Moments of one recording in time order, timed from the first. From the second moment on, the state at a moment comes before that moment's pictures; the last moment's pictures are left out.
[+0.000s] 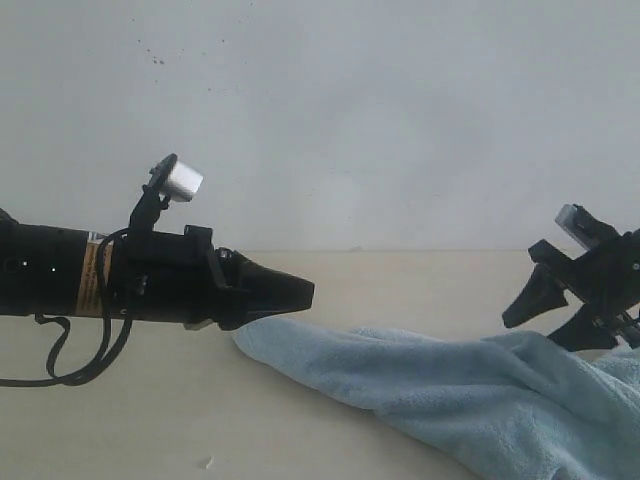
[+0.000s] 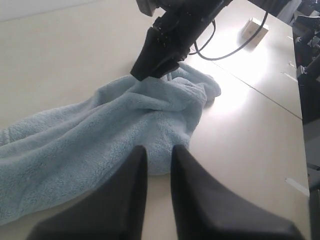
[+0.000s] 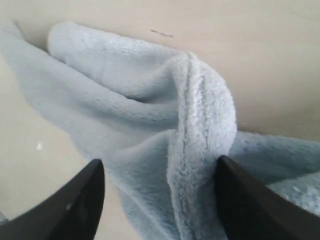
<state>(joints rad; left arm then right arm) -0.33 1.69 -0.94 1.45 -0.87 -1.40 -0.17 2.15 -1.55 0.80 1.21 -0.50</state>
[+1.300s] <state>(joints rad) -0.08 1.69 -0.94 1.36 -0.95 -1.39 -0.19 2.11 -1.55 0.57 1.20 -0.50</state>
